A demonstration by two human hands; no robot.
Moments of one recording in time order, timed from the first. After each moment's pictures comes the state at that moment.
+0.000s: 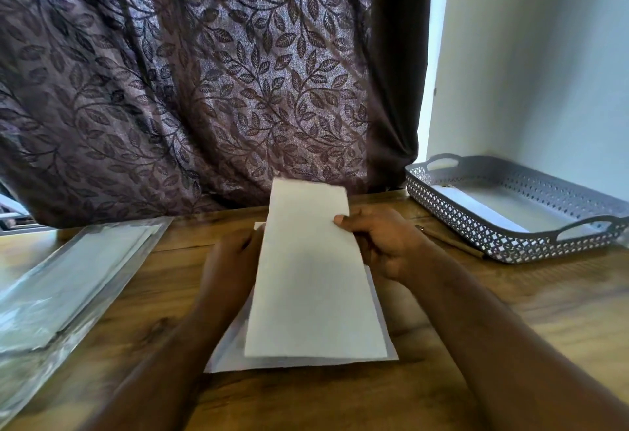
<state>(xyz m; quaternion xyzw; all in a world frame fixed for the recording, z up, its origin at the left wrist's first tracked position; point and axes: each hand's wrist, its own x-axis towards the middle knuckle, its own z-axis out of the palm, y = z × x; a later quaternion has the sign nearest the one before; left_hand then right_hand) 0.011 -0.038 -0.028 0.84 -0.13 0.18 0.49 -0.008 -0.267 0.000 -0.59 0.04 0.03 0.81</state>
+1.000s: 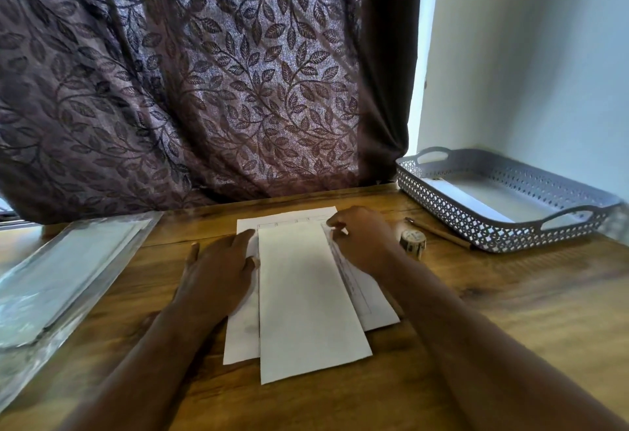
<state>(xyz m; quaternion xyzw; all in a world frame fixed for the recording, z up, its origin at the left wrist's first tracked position) 0.028 -0.018 -0.053 0.97 -0.16 0.14 0.10 -0.004 -0.262 -0.019 -0.95 -0.01 -0.18 0.24</state>
